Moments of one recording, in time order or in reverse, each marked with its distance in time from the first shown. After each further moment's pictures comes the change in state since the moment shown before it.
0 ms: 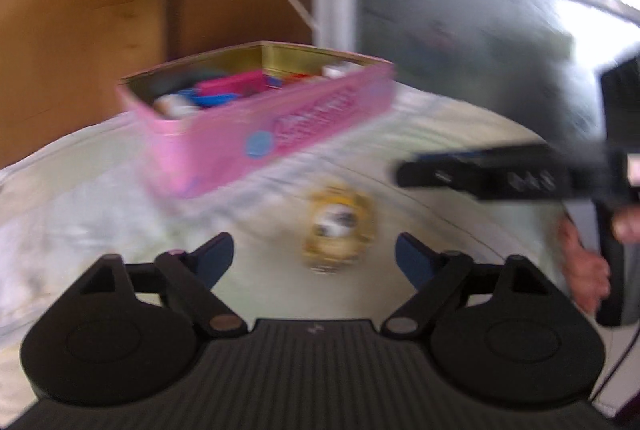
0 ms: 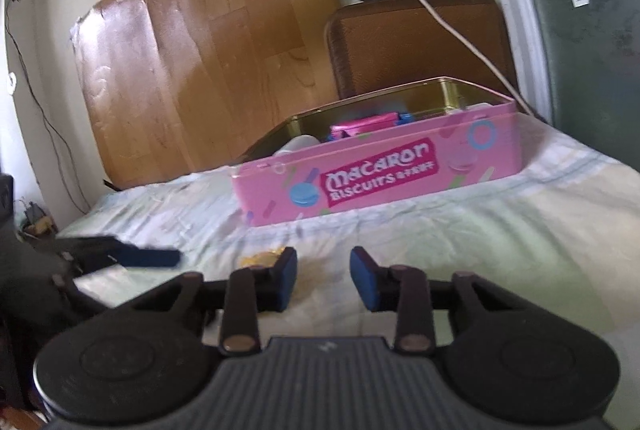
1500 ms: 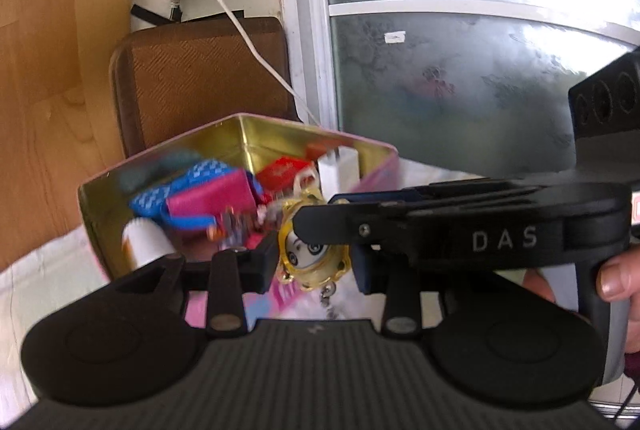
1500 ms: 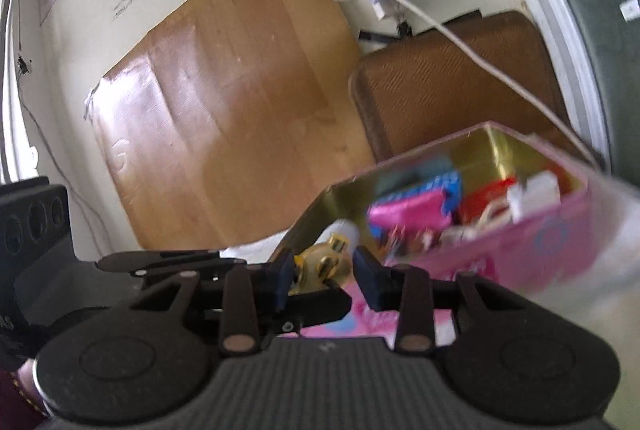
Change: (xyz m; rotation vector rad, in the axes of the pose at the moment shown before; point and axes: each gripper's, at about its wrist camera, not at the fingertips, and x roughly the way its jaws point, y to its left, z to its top) left arm 0.066 0.013 0.109 0.093 -0.091 -0.031; right arm 0.047 -0.014 0.076 0.098 -0.126 0.114
